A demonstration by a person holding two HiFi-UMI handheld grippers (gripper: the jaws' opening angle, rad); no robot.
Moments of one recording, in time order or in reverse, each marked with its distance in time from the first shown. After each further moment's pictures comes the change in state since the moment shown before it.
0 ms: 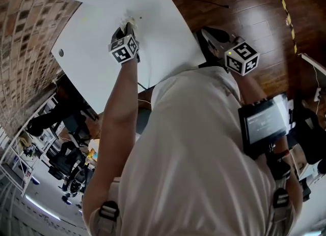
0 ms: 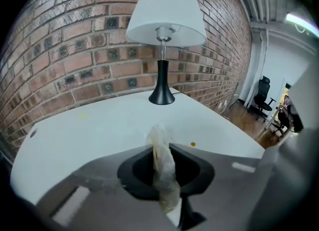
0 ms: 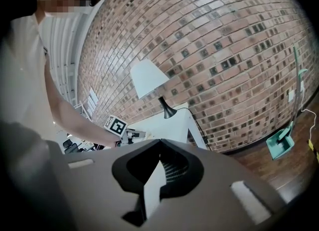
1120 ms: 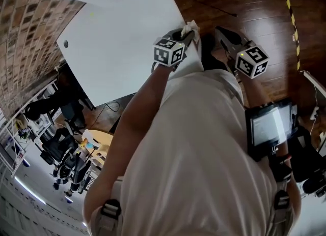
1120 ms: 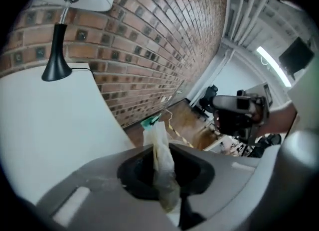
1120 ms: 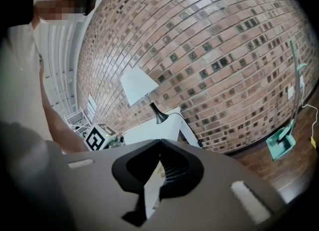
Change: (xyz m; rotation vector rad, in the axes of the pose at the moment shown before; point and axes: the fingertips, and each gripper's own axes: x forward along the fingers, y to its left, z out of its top) left arm 0.002 -0.271 -0.016 0.035 0.147 -0.607; right arm -0.019 -0.063 0.027 0.049 -0.022 0.026
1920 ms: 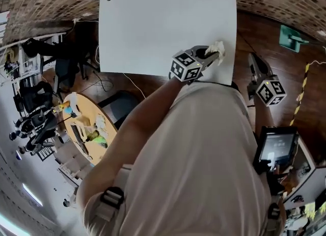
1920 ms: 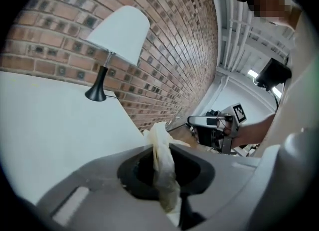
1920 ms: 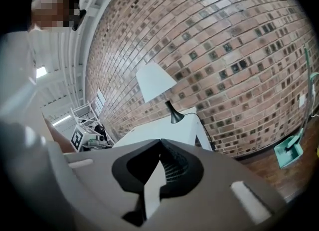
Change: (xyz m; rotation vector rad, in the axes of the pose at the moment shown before) left arm -0.118 -0.011 -0.016 -0.044 -0.326 -0.003; right arm 0.018 0.049 -0.004 -0.067 0.011 0.062
